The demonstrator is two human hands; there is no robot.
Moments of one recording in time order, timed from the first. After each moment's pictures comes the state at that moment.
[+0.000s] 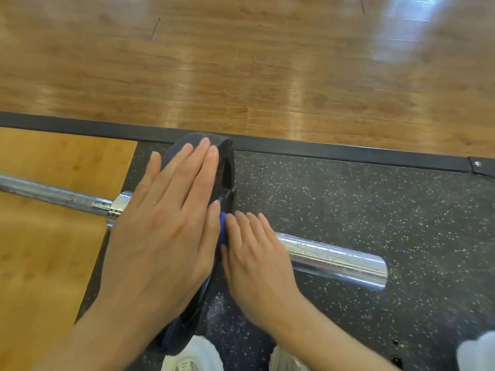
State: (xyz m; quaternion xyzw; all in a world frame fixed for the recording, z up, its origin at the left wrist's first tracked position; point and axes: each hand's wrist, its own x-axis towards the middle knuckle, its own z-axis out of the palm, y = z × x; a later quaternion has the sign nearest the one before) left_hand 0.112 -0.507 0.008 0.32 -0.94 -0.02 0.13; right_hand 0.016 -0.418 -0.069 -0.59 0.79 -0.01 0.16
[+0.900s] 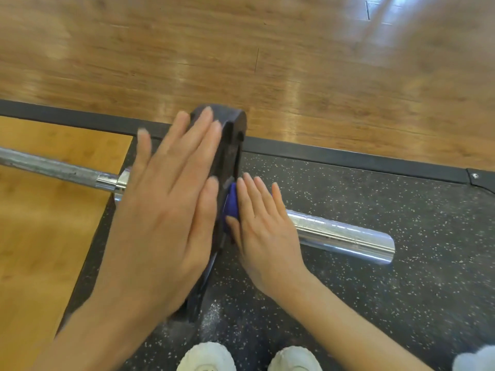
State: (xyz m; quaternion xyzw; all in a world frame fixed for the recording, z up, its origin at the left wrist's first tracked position) left_hand 0.107 -0.525 0.003 0.31 -0.91 -0.16 0.24; right_hand -0.013 -0.448 -0.112 -0.59 0.80 -0.14 -0.02
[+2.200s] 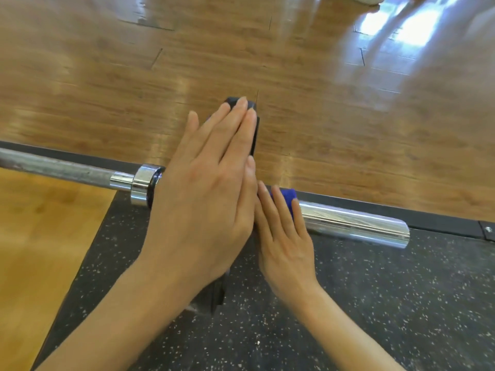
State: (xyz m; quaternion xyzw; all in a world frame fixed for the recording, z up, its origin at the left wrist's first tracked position) left_hand 0.016 -0.609 -0.009 0.31 -0.90 -0.12 0.28; right_hand -0.097 -0.508 -0.161 -0.62 0.76 -0.11 -0.18
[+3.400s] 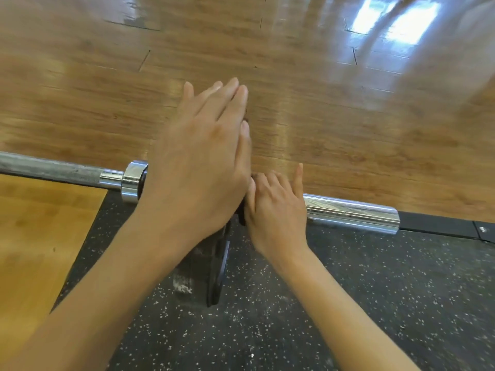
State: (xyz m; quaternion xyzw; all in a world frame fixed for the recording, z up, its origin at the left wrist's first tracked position) left_hand -0.021 -0.648 -0.001 0.33 -0.90 -0.13 0.24; right_hand -0.114 -0.568 -0.108 -0.48 0.85 -0.21 -0.05
